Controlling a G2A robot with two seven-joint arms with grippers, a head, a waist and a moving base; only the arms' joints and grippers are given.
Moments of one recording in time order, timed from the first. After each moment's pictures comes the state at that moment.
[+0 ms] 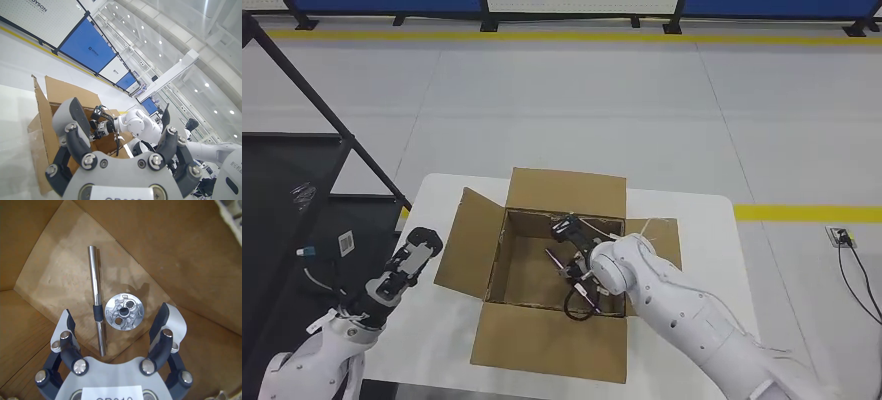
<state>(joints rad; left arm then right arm) 1.38 -1.18 -1.80 -1.87 -0.07 -0.53 -0.62 -0.42 -1.43 0.59 -1.02 -0.89 0.05 0.93</state>
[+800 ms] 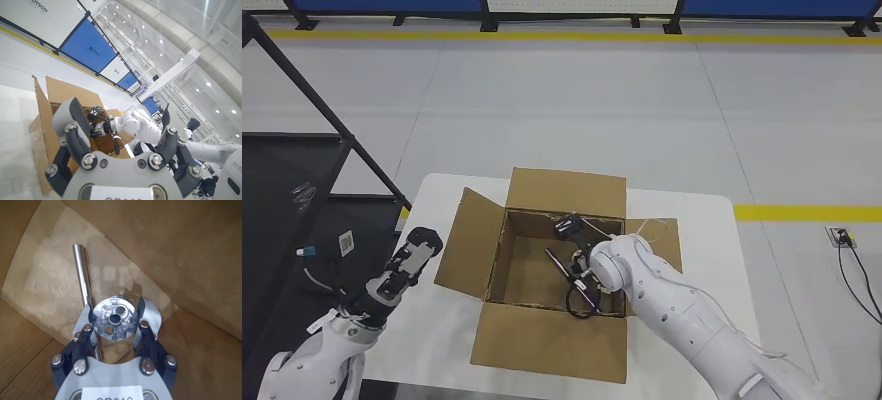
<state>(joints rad) 1.38 -1.16 -1.79 -1.87 -0.06 -0.52 -0.59 -0.40 -1.48 0.62 -0.90 -0.91 0.03 0.88</state>
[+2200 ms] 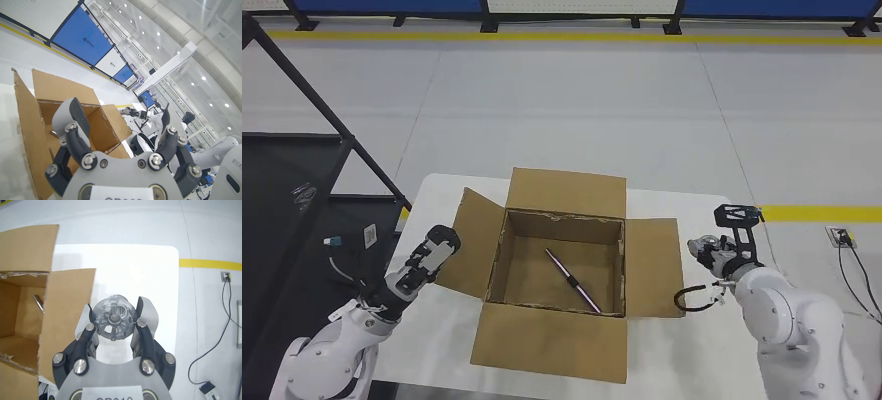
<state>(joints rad) 1.33 -1.13 -1.71 -1.83 -0.07 -0.52 -0.61 -1.09 -1.26 1.56 -1.82 -1.17 0.17 1.02</state>
